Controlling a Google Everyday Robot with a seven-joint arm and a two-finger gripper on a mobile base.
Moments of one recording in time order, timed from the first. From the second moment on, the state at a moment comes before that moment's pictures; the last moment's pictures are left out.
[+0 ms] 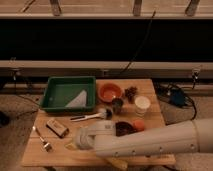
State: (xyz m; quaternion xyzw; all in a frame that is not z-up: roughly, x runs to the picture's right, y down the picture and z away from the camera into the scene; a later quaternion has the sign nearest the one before) arm -0.170 0.244 0.698 -0.25 -0.26 0.34 0.87
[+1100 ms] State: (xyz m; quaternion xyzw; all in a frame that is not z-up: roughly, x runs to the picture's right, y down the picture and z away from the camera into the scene) arm -0.216 0.253 0.694 -0.28 -0.29 0.30 0.86
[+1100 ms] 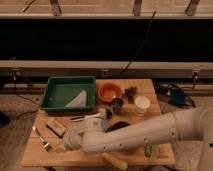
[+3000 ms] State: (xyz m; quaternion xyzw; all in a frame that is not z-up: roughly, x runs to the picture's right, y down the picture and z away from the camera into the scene) arm -0.292 0.295 0.738 -0.30 -0.29 0.32 0.85
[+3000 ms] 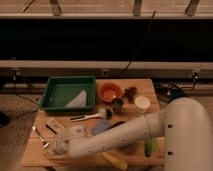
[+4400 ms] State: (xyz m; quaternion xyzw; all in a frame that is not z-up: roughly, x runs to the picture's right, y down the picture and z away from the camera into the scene) arm -0.299 0.327 0.742 -0.32 -0.28 0.32 0.85
